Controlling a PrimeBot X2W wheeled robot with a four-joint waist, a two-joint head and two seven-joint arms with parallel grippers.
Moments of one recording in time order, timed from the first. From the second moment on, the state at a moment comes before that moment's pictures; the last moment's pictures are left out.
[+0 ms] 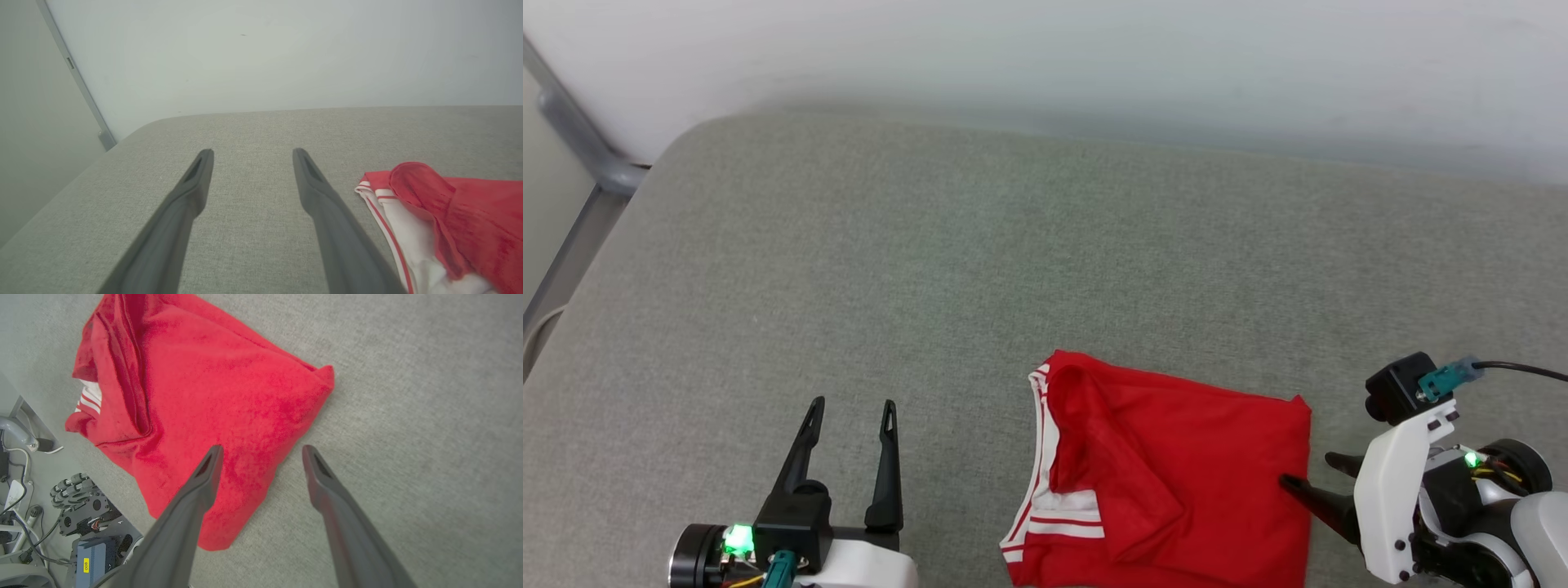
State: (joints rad) left arm 0.06 0.08 -0.10 0.02 -0.01 0.07 -0.26; right arm -0.18 -0.45 0.29 -0.01 0.66 0.13 0.79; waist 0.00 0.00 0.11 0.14
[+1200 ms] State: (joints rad) left arm 0.02 0.06 -0.09 0.02 -0.03 0.08 -0.26; right arm -0.32 -0.56 0.50 0.13 0.68 0.13 0.53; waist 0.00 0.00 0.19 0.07
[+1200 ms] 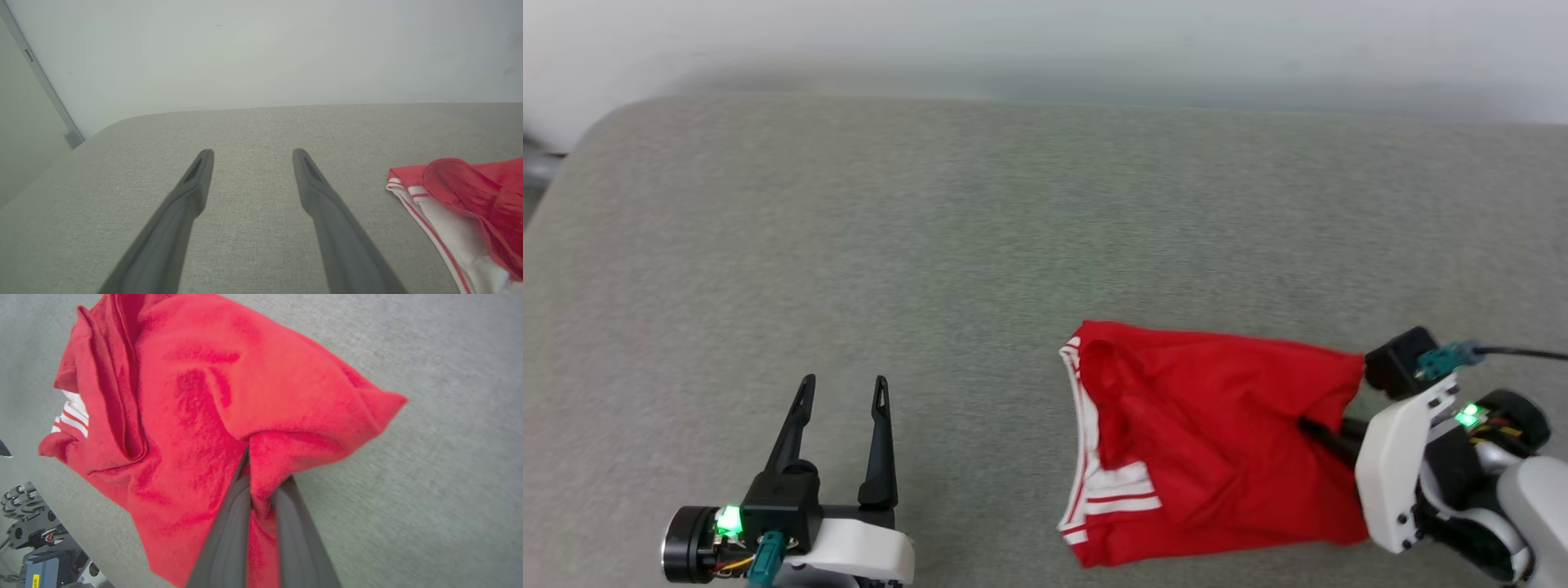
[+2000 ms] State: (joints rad) left arm -0.09 0.11 -0.05 -0.05 0.00 0.07 -0.26; right arm -0.55 -0.80 0.36 0.18 0.57 0.13 0.53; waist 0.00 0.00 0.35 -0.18
